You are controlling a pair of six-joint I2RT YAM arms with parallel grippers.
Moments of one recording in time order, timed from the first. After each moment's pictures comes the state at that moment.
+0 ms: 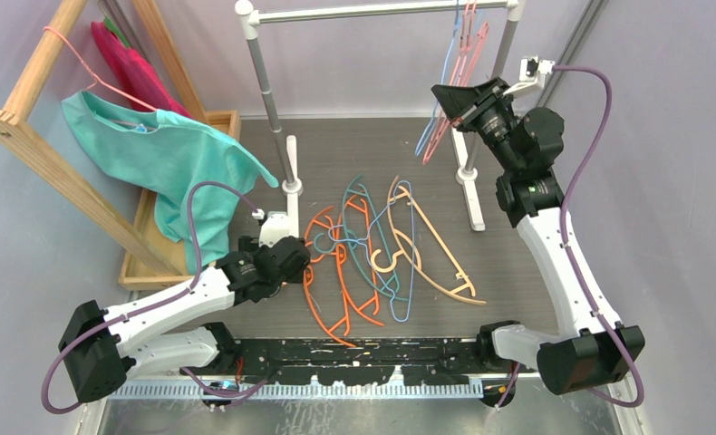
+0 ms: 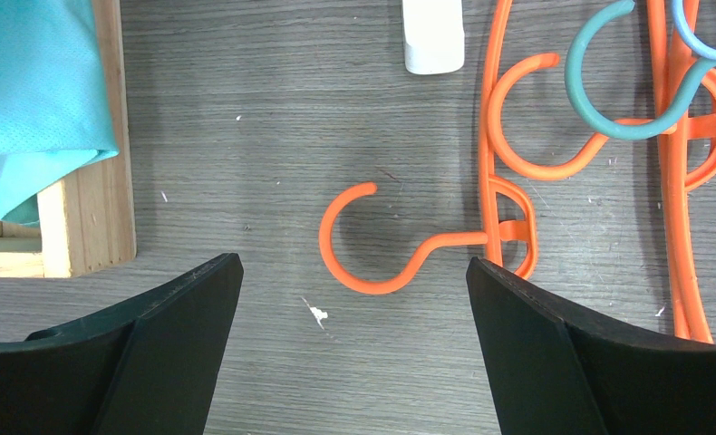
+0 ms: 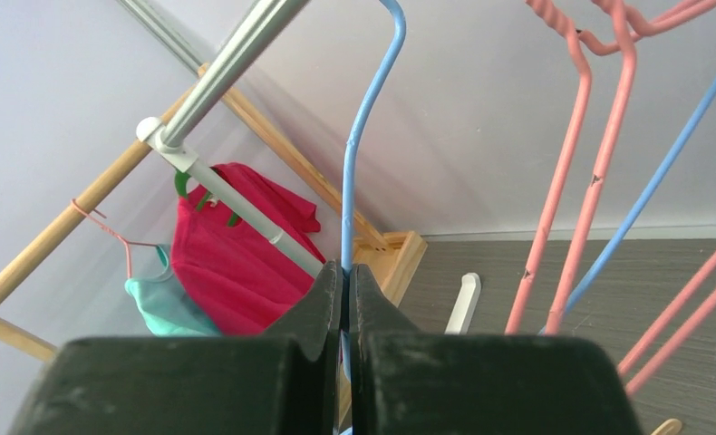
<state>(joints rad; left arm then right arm) -0.91 1.04 0.69 -0.73 -0.68 -0.73 0.17 1.18 1.27 0.18 -0.32 0.79</state>
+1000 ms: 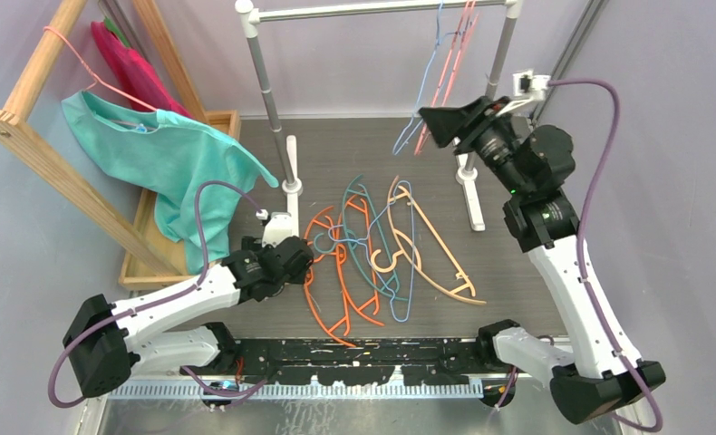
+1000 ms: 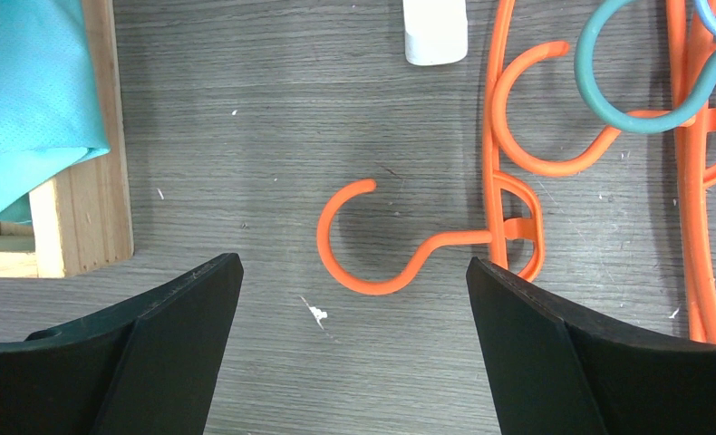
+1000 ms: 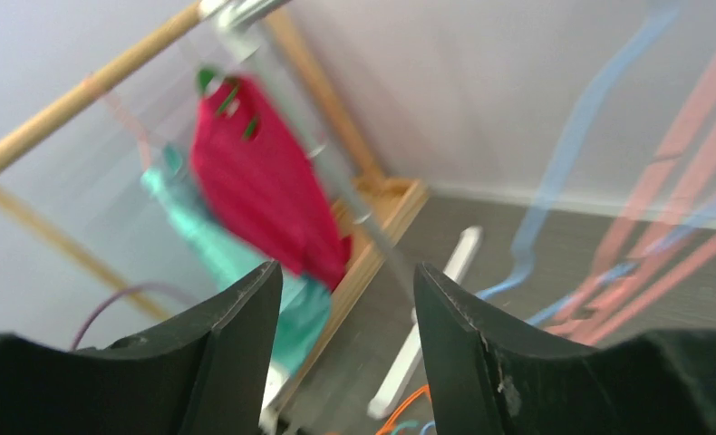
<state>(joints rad) -0.91 1.08 0.69 -0.72 -0.67 -0.73 0.29 1.03 1.27 -0.02 -0.29 0.61</state>
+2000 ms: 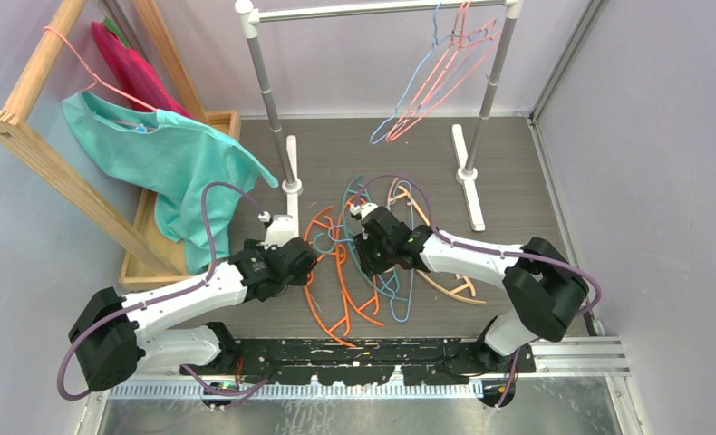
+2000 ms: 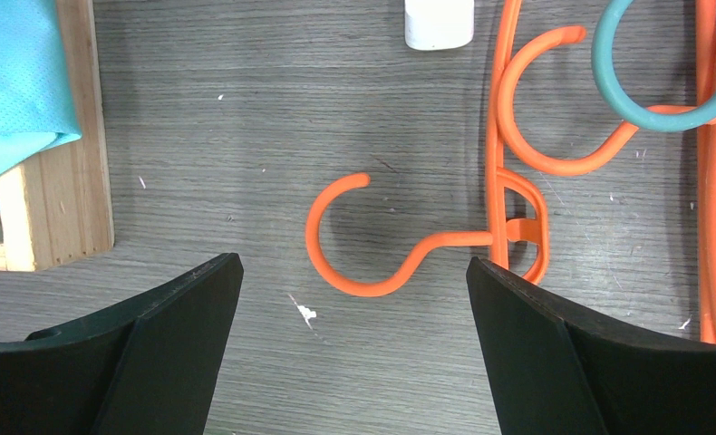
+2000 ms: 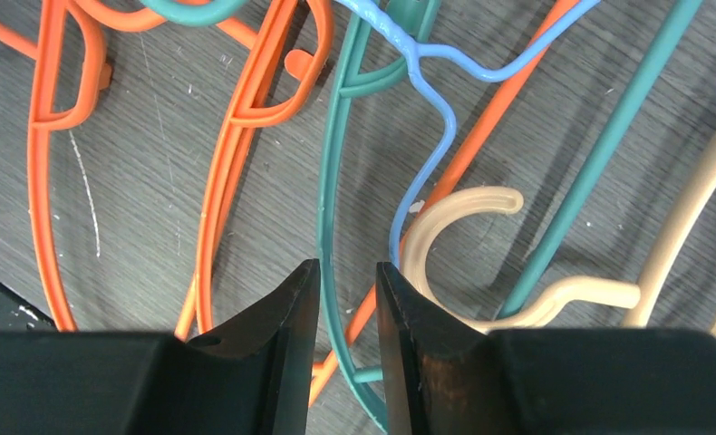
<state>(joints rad) -0.91 1.14 0.68 -0.71 -0.67 -0.77 0.86 1.52 0.87 -0.28 -0.01 0.34</state>
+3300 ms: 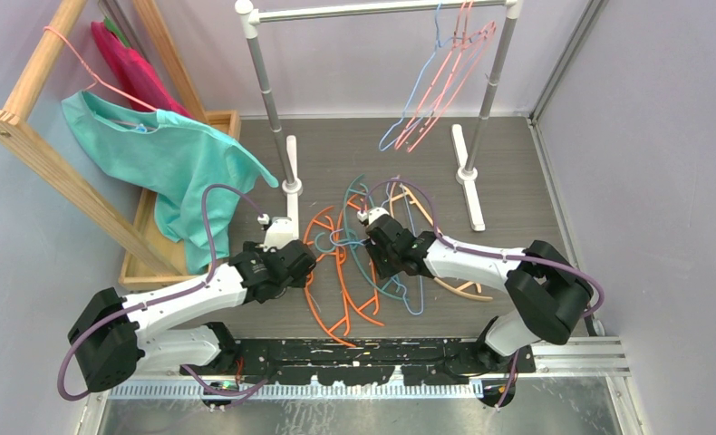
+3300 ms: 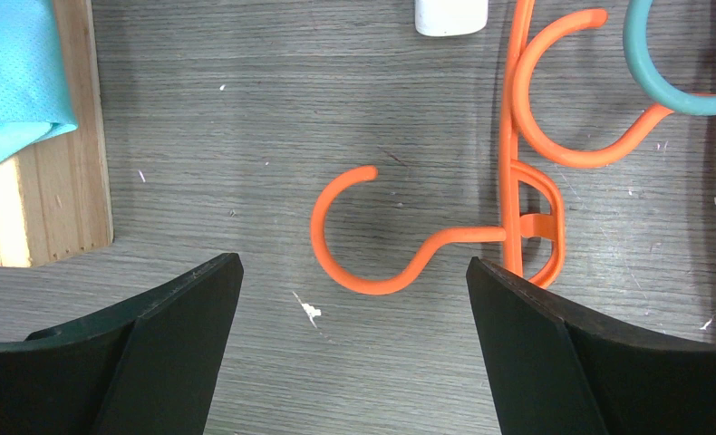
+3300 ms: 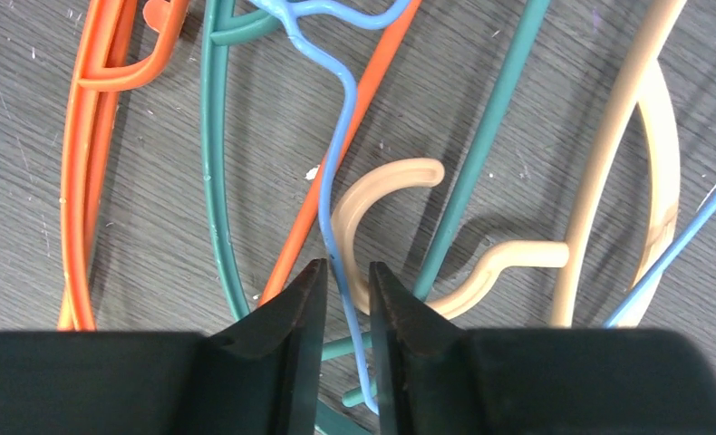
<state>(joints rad) -0.91 1.13 0.65 -0.70 -0.67 -0.77 0.86 1.49 0.80 -0.29 0.15 0.29</state>
